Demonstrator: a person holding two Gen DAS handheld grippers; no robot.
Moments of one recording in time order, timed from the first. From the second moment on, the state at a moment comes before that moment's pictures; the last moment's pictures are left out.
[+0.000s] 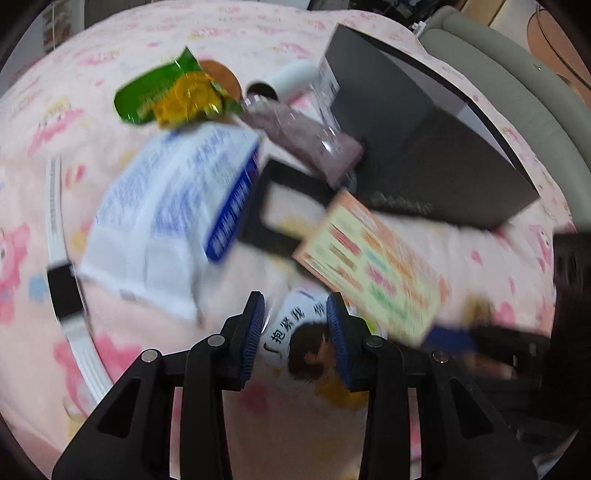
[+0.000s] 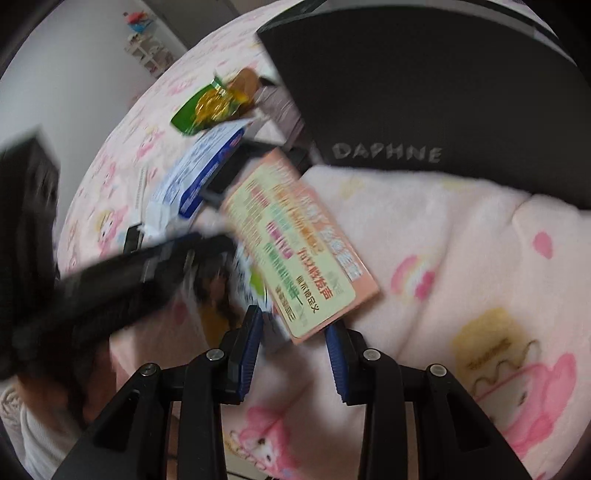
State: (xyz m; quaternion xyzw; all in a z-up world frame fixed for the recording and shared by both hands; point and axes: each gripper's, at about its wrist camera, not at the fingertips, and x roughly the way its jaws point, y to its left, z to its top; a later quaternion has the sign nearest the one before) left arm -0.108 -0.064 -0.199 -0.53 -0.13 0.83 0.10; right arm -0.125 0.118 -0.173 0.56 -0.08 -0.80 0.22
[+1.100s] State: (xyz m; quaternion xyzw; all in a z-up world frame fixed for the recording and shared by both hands) left arm -0.102 -0.050 -0.221 -0.53 -0.17 0.81 0.15; right arm -0.126 0.126 -0.177 0.58 -0.06 -0.80 0.16
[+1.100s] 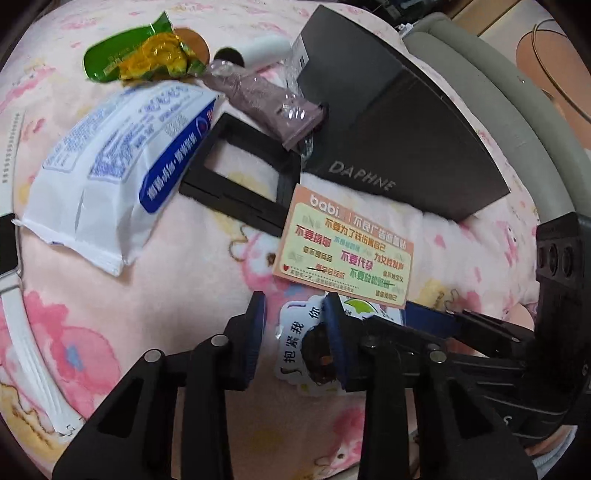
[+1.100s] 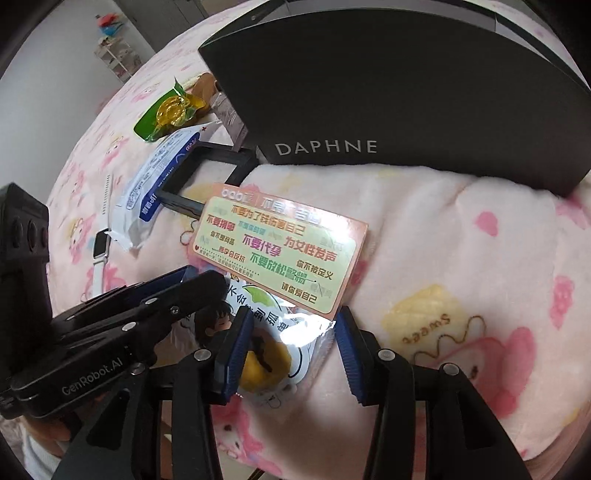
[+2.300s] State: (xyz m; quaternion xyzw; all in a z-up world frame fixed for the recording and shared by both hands) left arm -0.123 0.028 -0.078 -0.44 -0.17 0.86 0.19; right arm -0.149 0.209 -0.039 0.41 -0.06 -0.89 0.19
